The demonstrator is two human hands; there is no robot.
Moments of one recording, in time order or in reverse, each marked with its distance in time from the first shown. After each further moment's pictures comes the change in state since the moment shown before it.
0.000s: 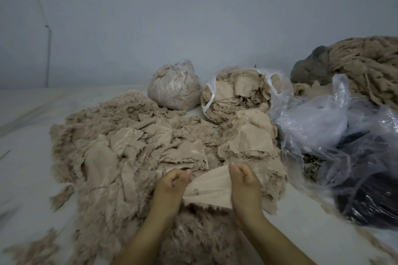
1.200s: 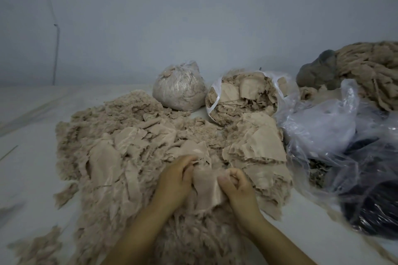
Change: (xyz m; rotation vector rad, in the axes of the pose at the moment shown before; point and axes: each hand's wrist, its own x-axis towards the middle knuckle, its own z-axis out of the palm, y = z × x) left_hand 0.037 -0.001 -0.010 0.649 -0.015 0.462; right_hand 0.000 0.005 0.001 0.012 -0.314 0.005
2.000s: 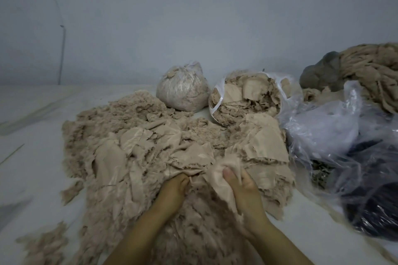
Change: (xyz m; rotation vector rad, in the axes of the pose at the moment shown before) left_hand -0.018 -0.024 0.008 -0.037 -0.231 -0.234; right_hand -0.011 -0.018 0.007 0.285 -0.011 0.159
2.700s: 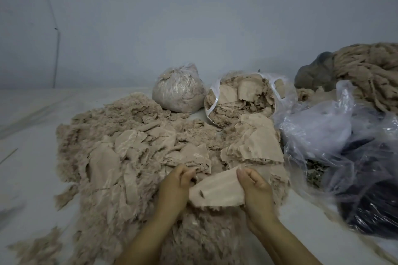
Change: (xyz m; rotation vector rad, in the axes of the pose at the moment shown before) left_hand -0.005 0.033 0.006 -0.171 0.293 -0.071; right_hand 0.009 0.001 -0.028 0.004 0.239 -0.080
